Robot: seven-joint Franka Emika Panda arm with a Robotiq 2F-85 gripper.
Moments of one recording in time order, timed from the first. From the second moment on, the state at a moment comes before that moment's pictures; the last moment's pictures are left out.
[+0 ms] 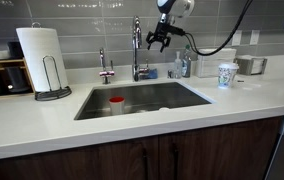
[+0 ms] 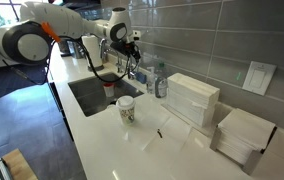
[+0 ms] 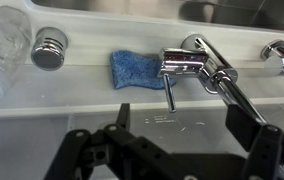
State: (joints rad) arm 0.04 0.76 0.02 -1.00 0.14 2.22 0.16
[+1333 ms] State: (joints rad) arm 0.05 1.06 0.02 -0.65 0.14 2.27 0.18
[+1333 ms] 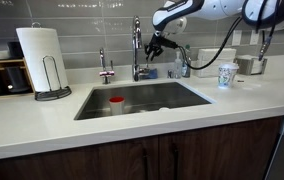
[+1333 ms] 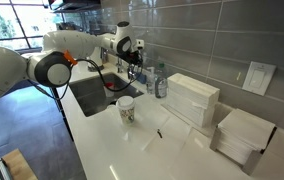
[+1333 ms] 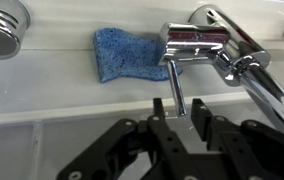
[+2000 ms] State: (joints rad) arm 0.06 1.10 0.03 -0.60 0.14 2.28 0.18
